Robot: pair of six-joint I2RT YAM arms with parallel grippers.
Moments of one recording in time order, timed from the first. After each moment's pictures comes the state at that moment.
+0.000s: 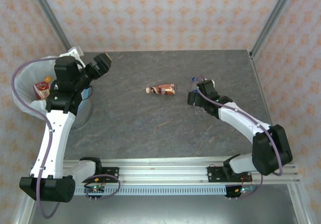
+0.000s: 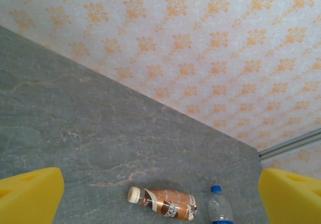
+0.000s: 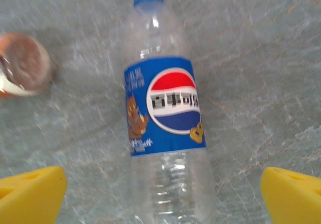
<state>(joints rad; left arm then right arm) 0.02 1.08 1.27 -0.52 0.16 -0.62 0.43 1.39 0.88 -0.42 0.24 0.42</state>
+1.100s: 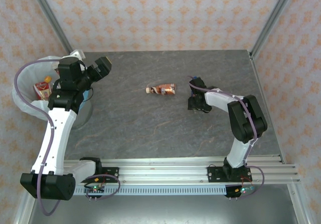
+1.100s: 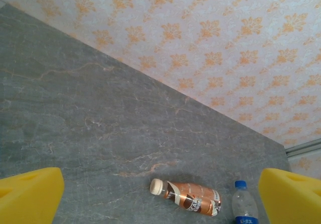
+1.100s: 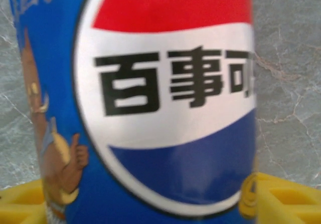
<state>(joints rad) 0.02 1.11 1.25 -0.57 0.11 -0.59 0.38 1.80 1.08 -0.55 0.17 0.41</state>
